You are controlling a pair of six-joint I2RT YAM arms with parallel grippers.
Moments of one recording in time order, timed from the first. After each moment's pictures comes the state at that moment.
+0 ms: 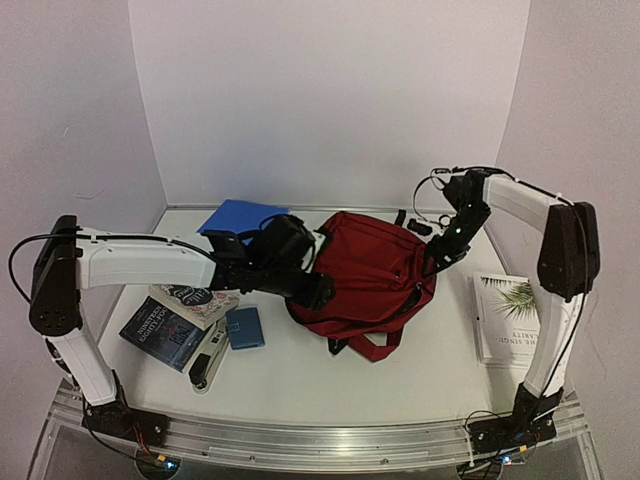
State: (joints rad) left arm -1.07 1.75 1.32 -0.35 -0.11 -0.36; right arm 0.22 2.03 1.74 -1.29 -0.40 -0.52
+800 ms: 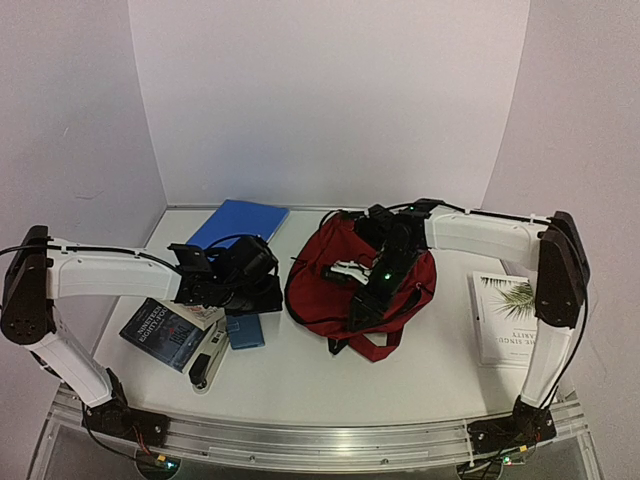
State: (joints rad) left arm -0.99 1.55 1.05 -0.44 -0.32 -0.94; right arm 0.77 1.90 1.56 -1.05 -0.46 -0.33
